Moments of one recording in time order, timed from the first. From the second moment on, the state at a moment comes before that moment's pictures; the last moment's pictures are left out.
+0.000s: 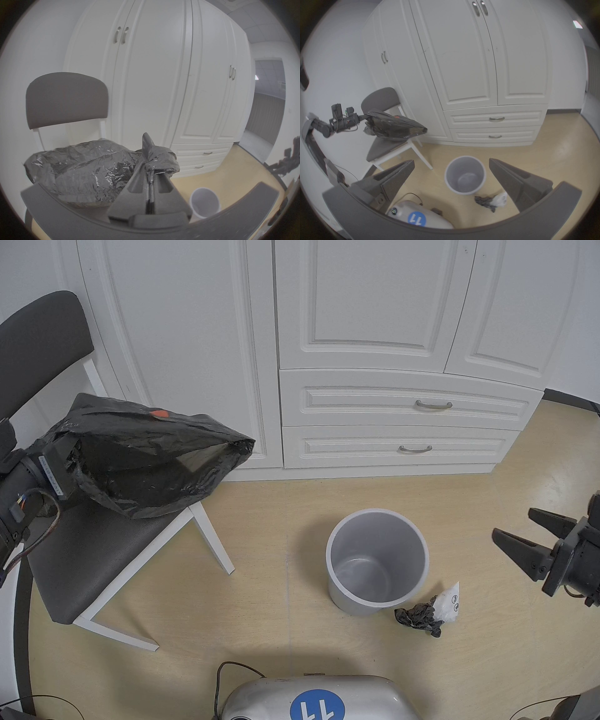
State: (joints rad) left arm -0.29 1.15 -0.60 -0.66 0.18 -0.10; right arm 0.58 1.03 -0.49 -0.43 -0.15 0.12
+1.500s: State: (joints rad) left arm -0.65 1.20 -0.73 -0.87 0.43 -0.05; right arm 0.74 1.63 -0.45 -1.26 -0.32 -0.07
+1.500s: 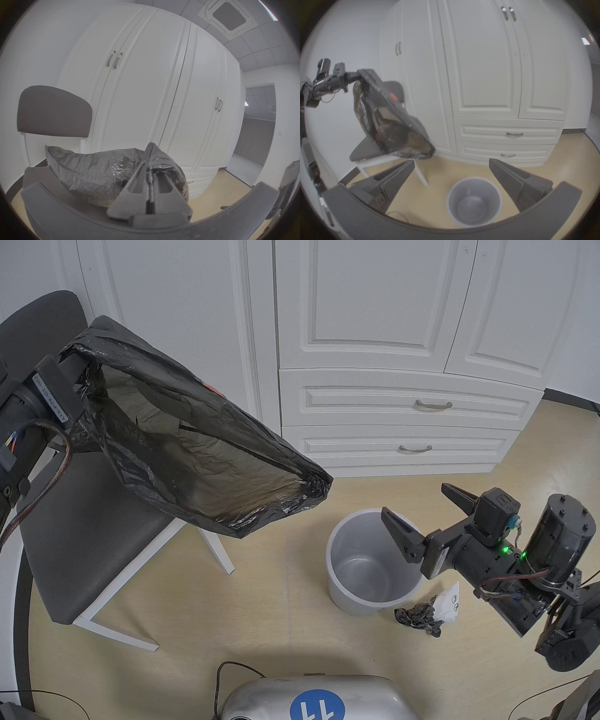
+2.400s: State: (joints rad) left arm -0.73 1.18 -0.74 -0.88 0.39 0.01; right arm 0.98 1.72 -0.69 -0.87 -0.52 0.45
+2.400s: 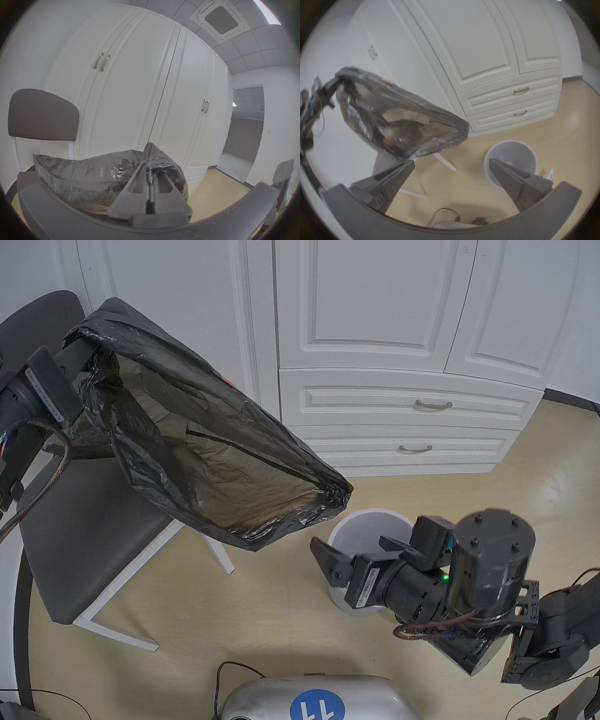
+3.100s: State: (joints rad) left arm -0.82 1.12 -0.71 -0.98 0.41 0.11; right arm 0.97 1.67 -0.97 -0.51 -0.64 0.70
